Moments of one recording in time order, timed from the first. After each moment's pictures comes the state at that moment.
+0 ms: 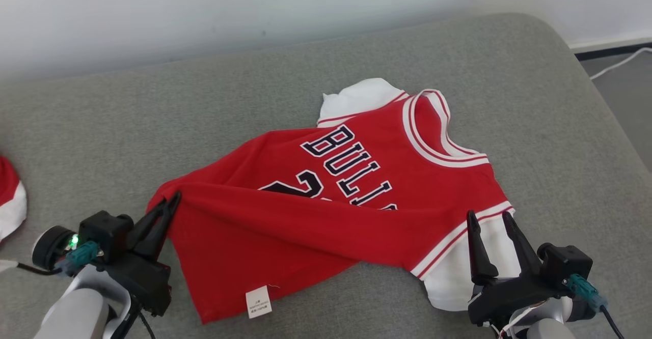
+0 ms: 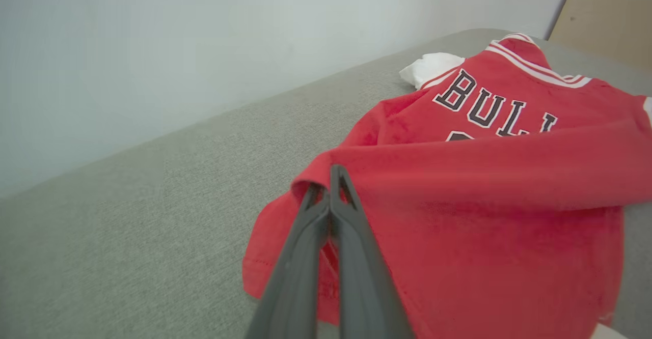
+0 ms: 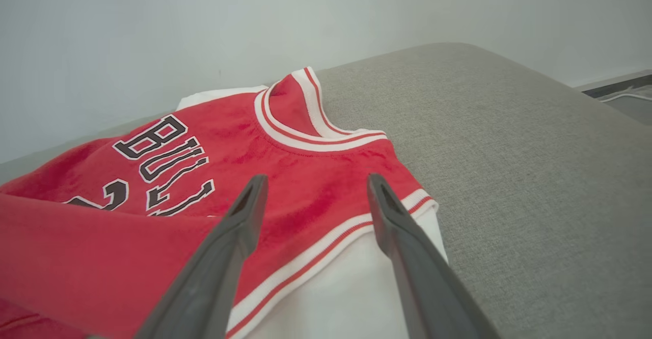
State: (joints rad) left arm -0.49 0.40 -0.39 0.29 -0.30 -0.13 -0.14; right arm -0.22 -0.09 0.18 0.31 0.24 0.13 -0.24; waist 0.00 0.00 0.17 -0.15
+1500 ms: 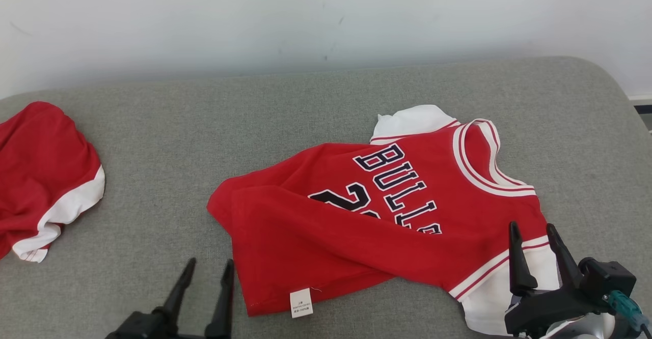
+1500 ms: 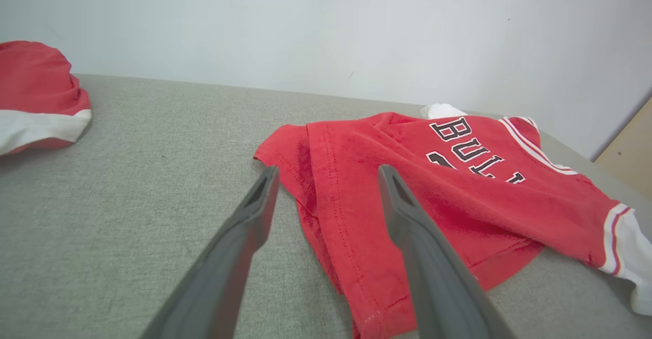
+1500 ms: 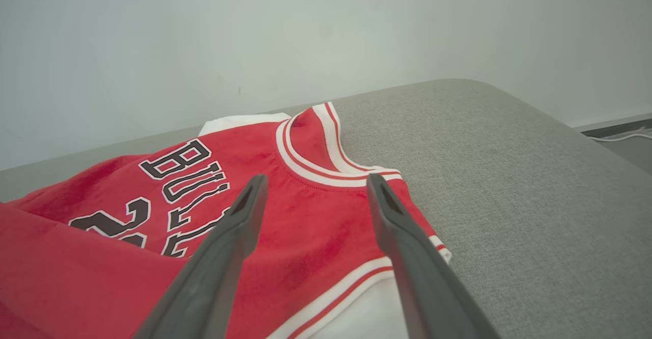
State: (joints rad) left arm -0.12 0.12 -0.24 0.12 -0.29 0.02 -0.26; right arm -0.15 -0.13 0.07 0.25 0.21 0.13 -0.22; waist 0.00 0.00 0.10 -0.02
